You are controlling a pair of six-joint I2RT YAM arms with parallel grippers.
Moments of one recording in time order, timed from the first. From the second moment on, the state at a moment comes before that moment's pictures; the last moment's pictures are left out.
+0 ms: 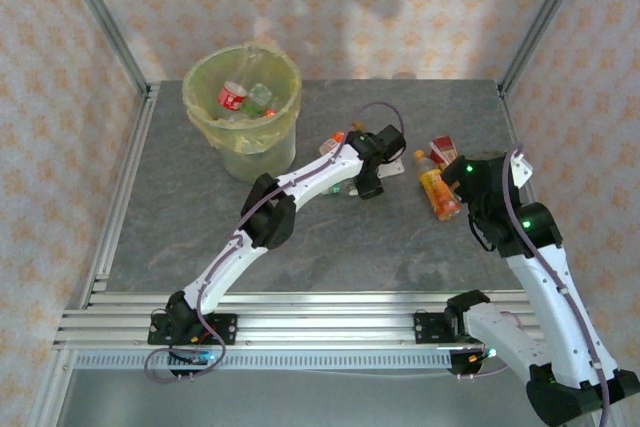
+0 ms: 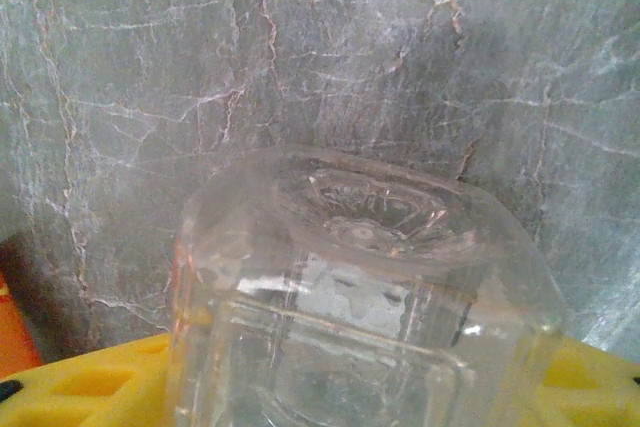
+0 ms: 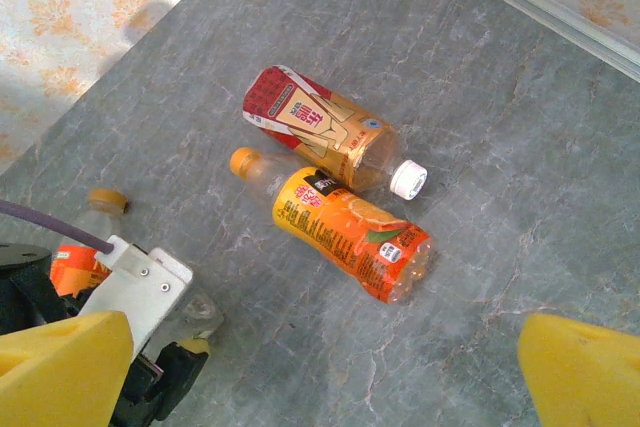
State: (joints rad) left arm -0.79 2.58 2.44 -1.14 -0.18 0.39; right arm 0.28 0.83 1.10 -1.07 0.42 0.91
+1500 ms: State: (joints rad) left arm -0.75 2.00 2.46 -1.06 -0.32 0.18; right arm 0.28 0.86 1.10 -1.01 0.37 0.90
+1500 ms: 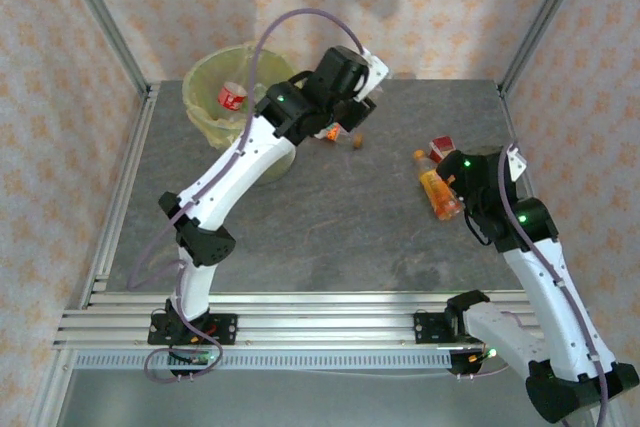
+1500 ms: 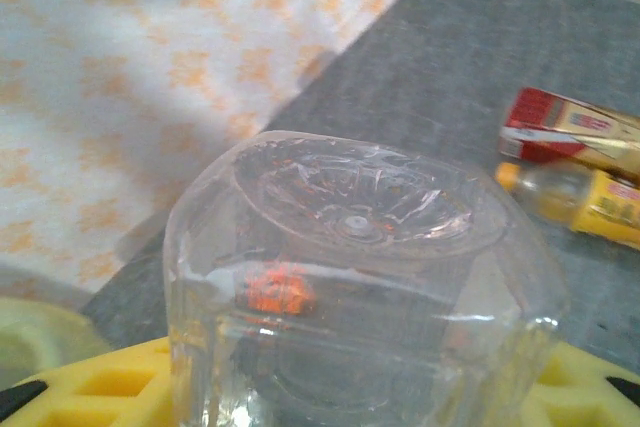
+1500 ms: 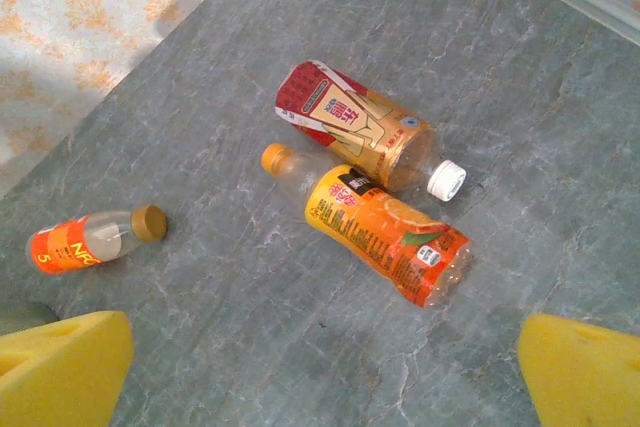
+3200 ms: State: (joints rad) left arm -0.06 1.98 2.28 -1.07 -0.17 -0.27; right arm 0.31 1.05 1.10 -0.90 0.18 0.82
